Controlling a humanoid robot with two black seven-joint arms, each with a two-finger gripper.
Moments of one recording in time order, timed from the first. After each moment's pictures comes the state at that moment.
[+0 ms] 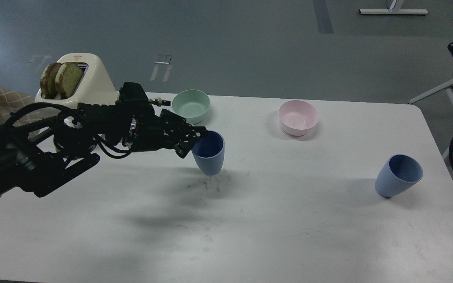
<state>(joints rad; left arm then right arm) -0.85 0.52 -0.42 -1.17 2.16 -0.20 -0.49 0.61 -0.38 1.67 0.89 -0.71 0.49 0.08</state>
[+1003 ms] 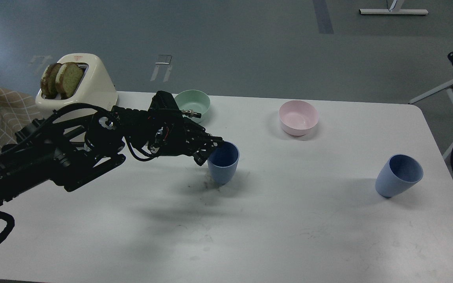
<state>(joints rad) -0.93 0.43 -0.35 -1.06 2.16 -0.20 -0.49 0.59 -0.39 1.66 0.89 -0.71 0.49 0.08</state>
